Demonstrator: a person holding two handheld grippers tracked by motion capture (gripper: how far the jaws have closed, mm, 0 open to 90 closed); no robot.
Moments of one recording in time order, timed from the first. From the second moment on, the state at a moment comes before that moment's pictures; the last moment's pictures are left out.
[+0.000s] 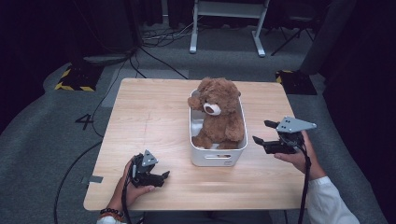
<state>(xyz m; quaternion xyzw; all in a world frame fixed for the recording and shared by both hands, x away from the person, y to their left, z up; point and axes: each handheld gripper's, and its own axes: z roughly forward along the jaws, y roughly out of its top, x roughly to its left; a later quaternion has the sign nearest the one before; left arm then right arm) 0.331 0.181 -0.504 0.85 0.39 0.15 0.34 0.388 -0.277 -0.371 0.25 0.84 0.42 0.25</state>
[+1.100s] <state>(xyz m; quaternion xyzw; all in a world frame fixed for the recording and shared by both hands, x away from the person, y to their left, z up) 0.331 0.181 -0.504 0.85 0.39 0.15 0.34 0.369 -0.307 -0.406 0.26 0.85 0.37 0.26</state>
